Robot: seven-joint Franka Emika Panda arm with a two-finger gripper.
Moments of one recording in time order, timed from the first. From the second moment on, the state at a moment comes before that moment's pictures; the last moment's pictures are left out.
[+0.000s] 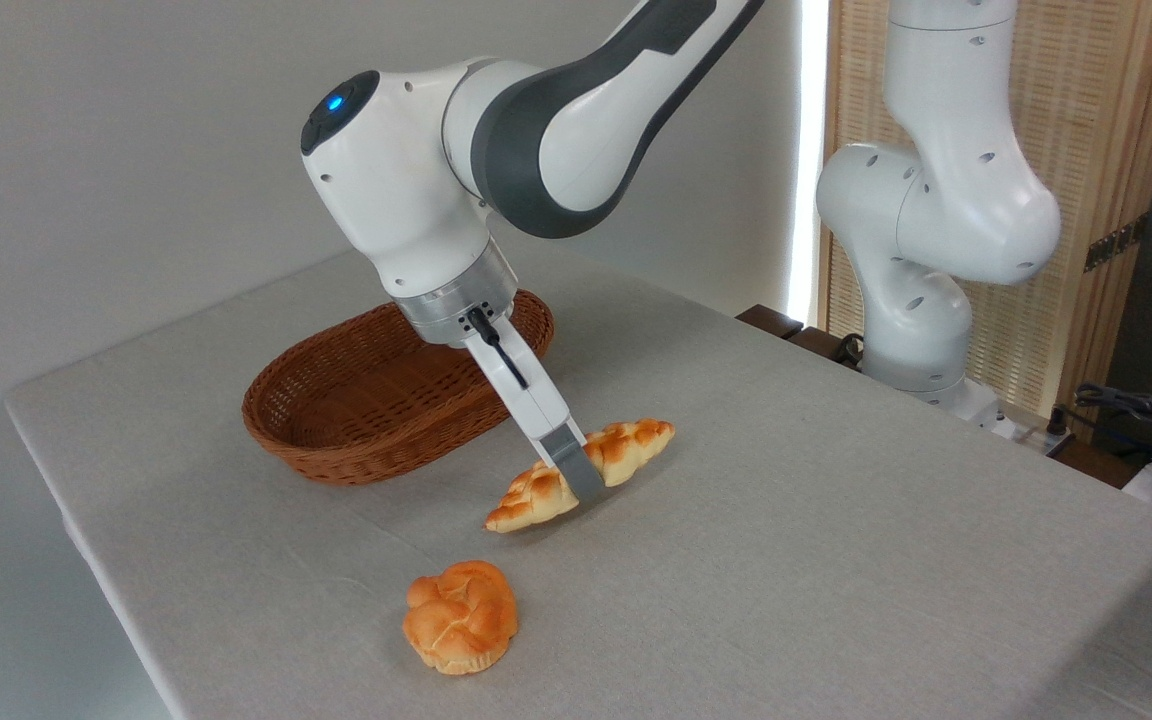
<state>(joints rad) -0.01 0.01 -0.12 -2.03 0.06 1.73 0.91</state>
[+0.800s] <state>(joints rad) 0.00 0.01 -0.10 -1.90 0.06 1.73 0.82</state>
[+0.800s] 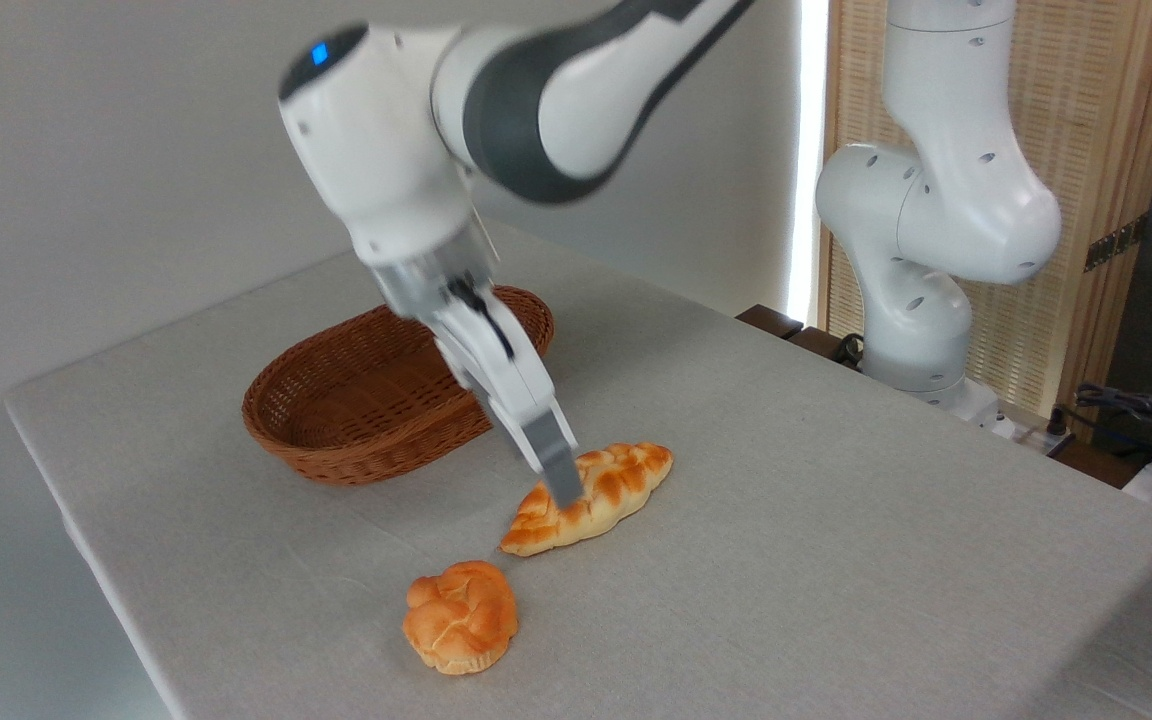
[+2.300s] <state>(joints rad) 0.01 0.02 -0.06 -1.55 -0.05 1.66 0.73</state>
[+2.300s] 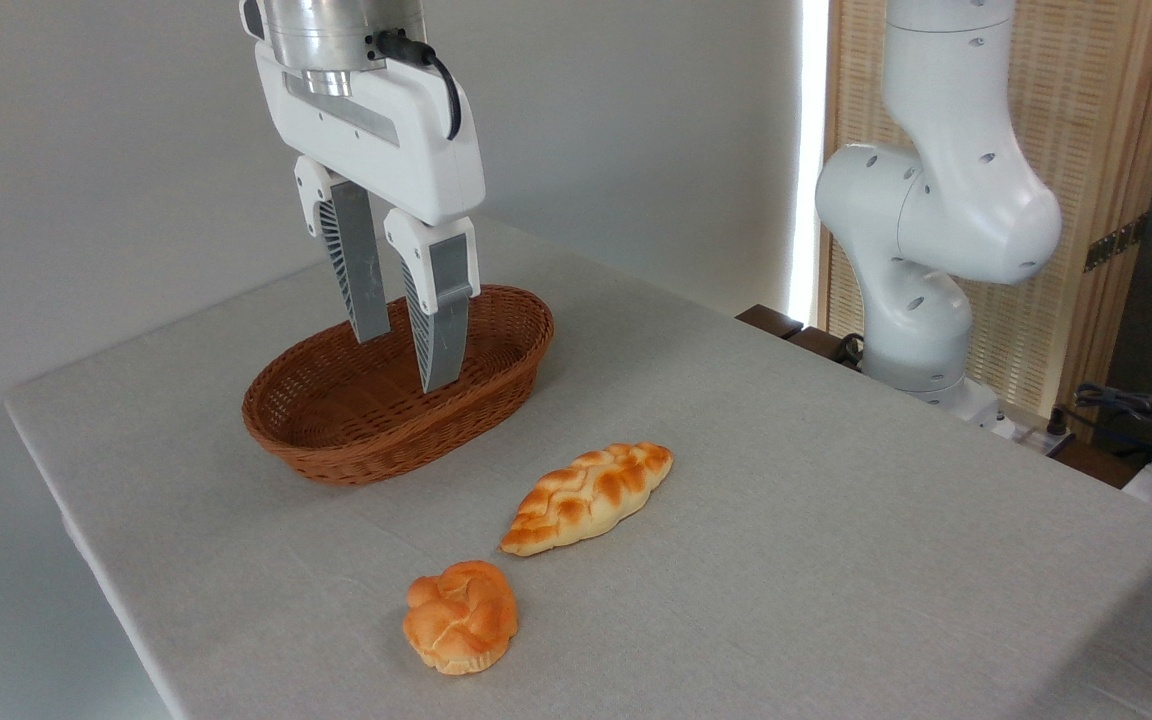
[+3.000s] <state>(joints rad) -0.01 0.03 -0.03 -1.55 -0.05 1.62 0.73</state>
